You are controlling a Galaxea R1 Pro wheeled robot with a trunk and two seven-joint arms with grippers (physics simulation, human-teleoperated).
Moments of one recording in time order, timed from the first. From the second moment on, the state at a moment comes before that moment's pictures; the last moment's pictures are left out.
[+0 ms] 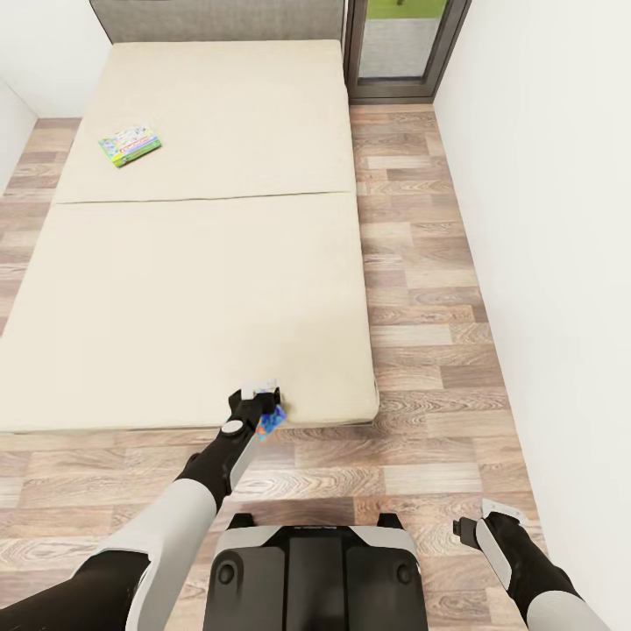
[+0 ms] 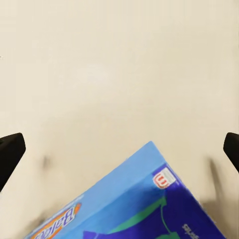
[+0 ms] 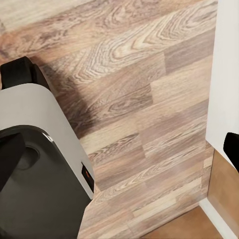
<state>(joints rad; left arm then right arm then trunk) -0.88 -0.17 0.00 -0.47 -0.02 -0.07 0.15 -0.53 -0.12 -0.16 -0.60 -0.19 0.52 -0.25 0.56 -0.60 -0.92</state>
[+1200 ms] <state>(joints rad) -0.88 -0.17 0.01 -0.53 -0.02 -0.06 0.15 -0.53 -0.12 -0.16 -0.60 -0.19 0.52 -0.25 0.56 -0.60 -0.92</state>
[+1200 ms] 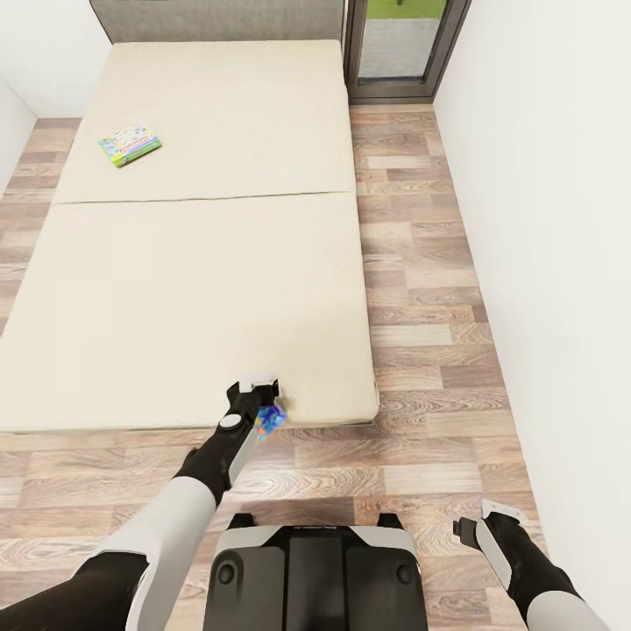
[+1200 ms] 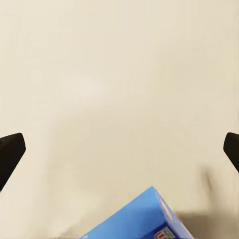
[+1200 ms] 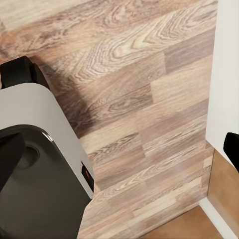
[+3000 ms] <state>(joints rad) -0.78 -0.01 0.20 -1.24 0.03 0.91 -0.54 -0.53 -0.13 -0.16 -0.60 -0.19 0.52 -0.25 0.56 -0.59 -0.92</state>
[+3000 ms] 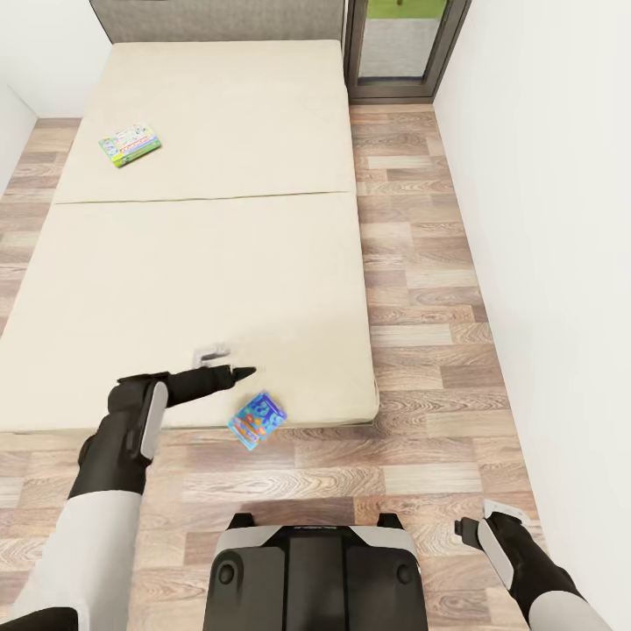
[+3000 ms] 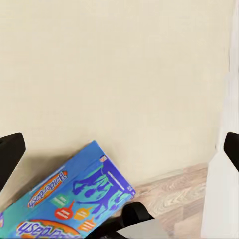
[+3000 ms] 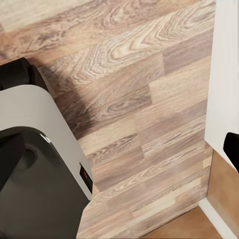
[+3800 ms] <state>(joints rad) -0.56 0.38 0.62 -1.11 0.03 0.85 -1.34 -0.53 -0.14 -0.17 -0.60 -0.20 0.52 -0.23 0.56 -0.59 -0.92</state>
